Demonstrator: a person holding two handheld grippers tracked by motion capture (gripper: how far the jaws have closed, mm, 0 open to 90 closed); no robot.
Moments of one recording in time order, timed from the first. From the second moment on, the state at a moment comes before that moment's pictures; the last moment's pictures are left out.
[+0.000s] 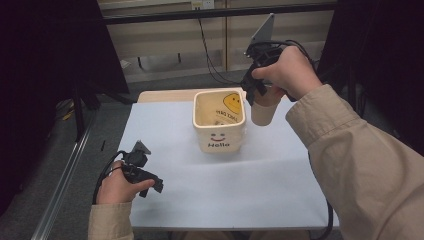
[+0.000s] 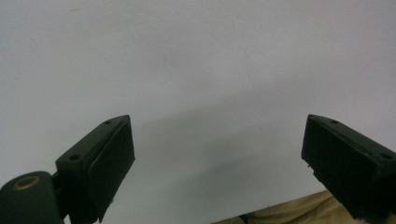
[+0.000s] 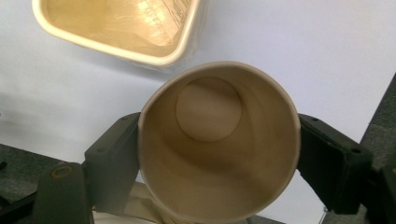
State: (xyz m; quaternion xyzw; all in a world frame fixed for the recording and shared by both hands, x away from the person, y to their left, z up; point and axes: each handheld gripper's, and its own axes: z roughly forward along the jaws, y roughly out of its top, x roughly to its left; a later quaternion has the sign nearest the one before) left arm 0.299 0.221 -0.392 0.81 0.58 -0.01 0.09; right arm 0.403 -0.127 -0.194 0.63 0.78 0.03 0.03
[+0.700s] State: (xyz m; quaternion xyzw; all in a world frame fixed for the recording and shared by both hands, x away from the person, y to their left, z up) left arm 0.298 0.224 -0.392 0.81 0.58 0.00 0.09; right arm 0.428 -0.123 -0.169 0.63 0.78 0.03 0.03
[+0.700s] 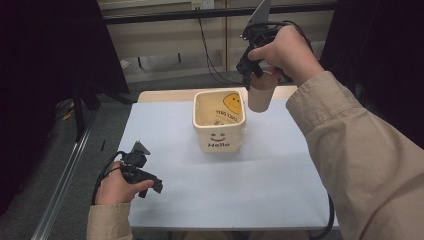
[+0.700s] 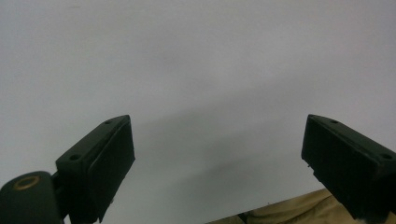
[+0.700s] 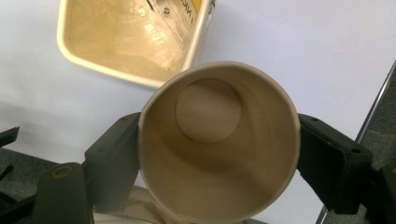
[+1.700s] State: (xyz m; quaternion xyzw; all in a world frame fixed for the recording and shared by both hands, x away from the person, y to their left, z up) left arm 0.297 0.224 -0.392 0.81 0.58 -0.01 0.09; right arm 0.464 -0.071 -0.177 0.60 0.80 0.05 0.03
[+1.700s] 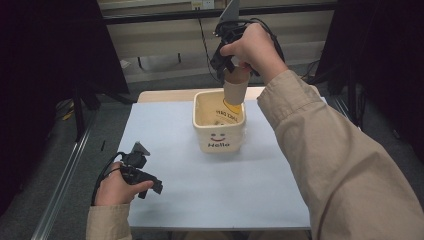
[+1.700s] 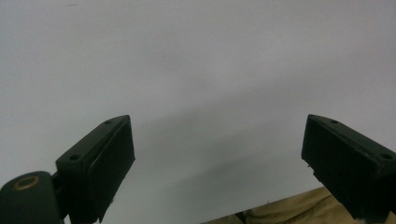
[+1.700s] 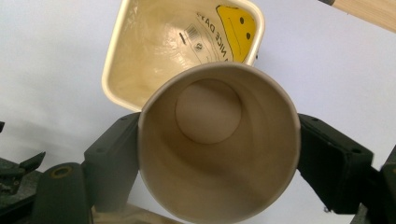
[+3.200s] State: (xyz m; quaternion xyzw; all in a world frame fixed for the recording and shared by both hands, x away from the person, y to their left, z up) left arm 0.296 0.224 -0.389 0.81 0.58 -0.01 0.09; right arm 0.477 -0.054 -0.242 0.59 0.81 0.04 0.03
